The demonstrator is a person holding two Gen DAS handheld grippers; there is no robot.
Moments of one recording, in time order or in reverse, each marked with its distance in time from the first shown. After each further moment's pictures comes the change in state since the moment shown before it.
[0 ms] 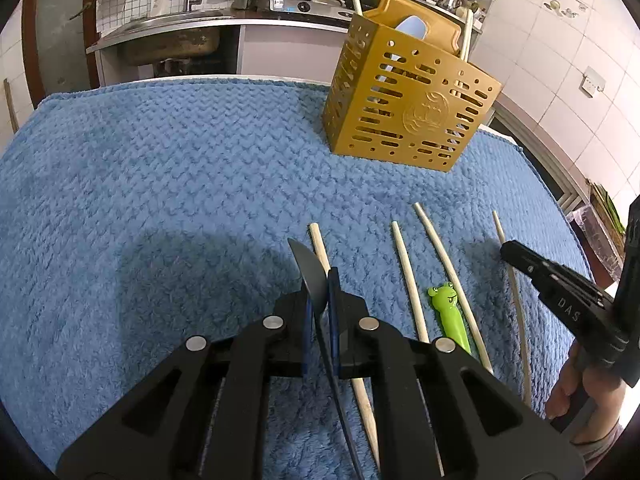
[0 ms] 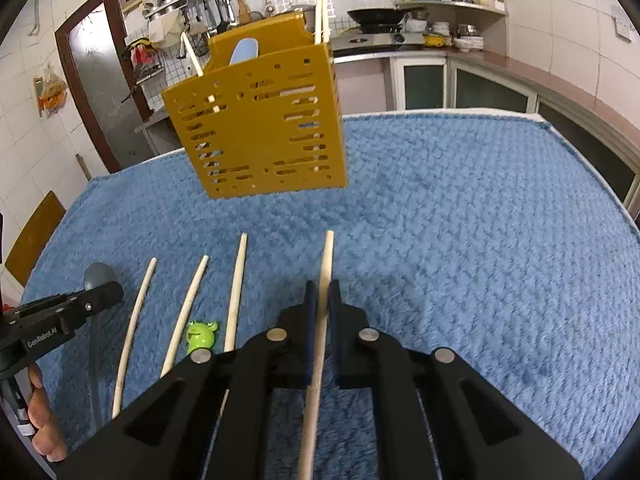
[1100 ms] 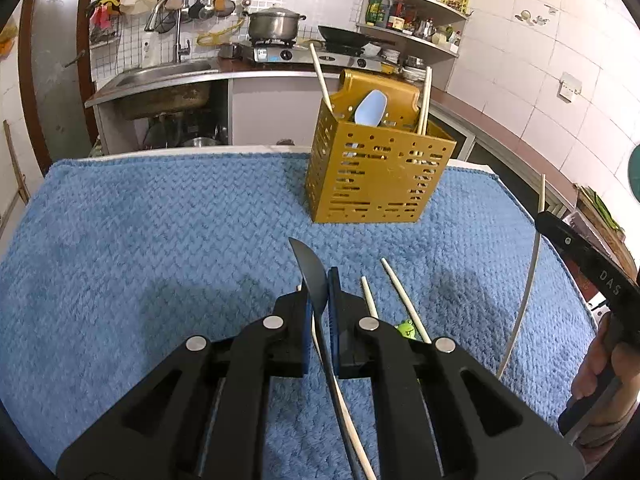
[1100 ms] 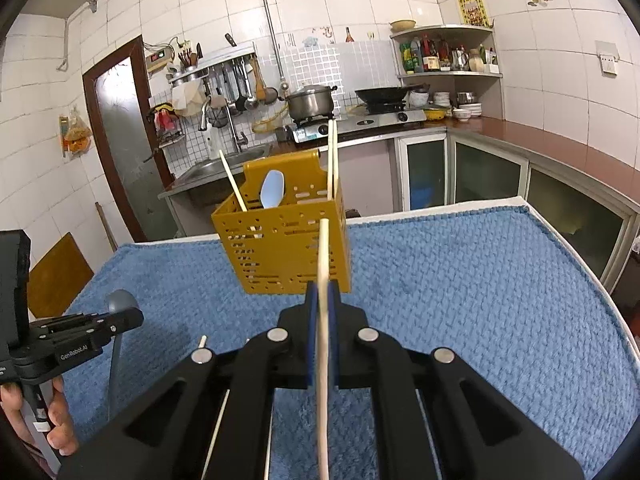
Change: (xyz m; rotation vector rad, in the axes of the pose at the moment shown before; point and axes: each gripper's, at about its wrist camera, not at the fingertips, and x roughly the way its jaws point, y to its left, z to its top) left arm -0.060 -0.015 0.026 0.073 -0.126 -0.010; right arm -0.088 -0.002 0.041 -0.010 -0.252 0.047
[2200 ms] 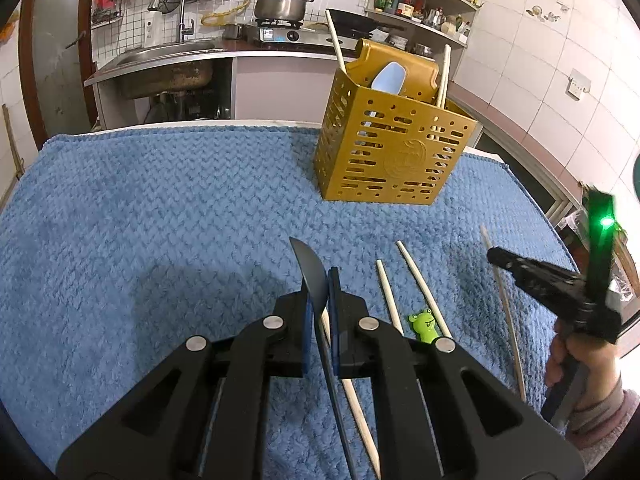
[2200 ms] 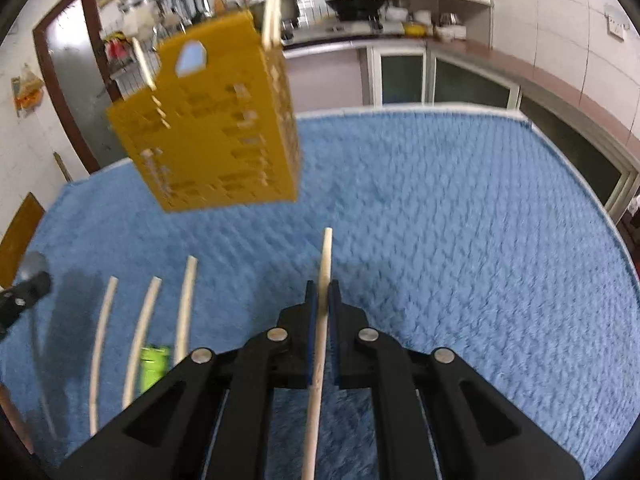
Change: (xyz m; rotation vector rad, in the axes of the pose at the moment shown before) left arm 0.026 0.010 -0.010 -0.026 0.049 0.003; right arm 0.102 -0.034 -0.041 0.028 0.331 -0.126
